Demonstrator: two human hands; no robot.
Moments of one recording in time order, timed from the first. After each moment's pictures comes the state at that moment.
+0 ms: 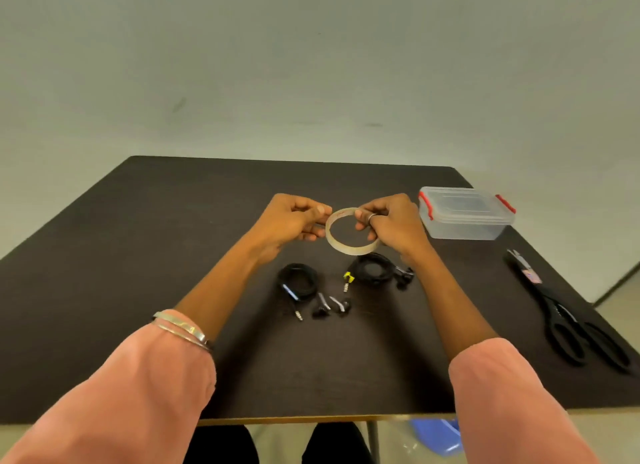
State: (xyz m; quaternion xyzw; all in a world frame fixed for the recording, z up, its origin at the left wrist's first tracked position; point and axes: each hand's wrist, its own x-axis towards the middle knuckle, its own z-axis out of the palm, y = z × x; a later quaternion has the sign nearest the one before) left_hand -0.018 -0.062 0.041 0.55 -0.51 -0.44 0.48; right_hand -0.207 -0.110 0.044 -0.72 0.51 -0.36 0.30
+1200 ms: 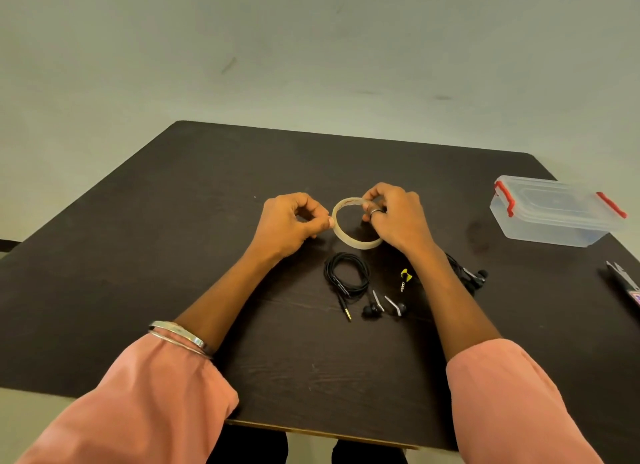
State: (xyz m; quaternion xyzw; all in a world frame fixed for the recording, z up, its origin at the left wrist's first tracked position) left_hand 0.045 -0.044 -0.011 0.63 -0.55 -0.24 0.50; right_hand -0.126 -0.137 -0.001 -0.81 0.48 -0.29 0.20
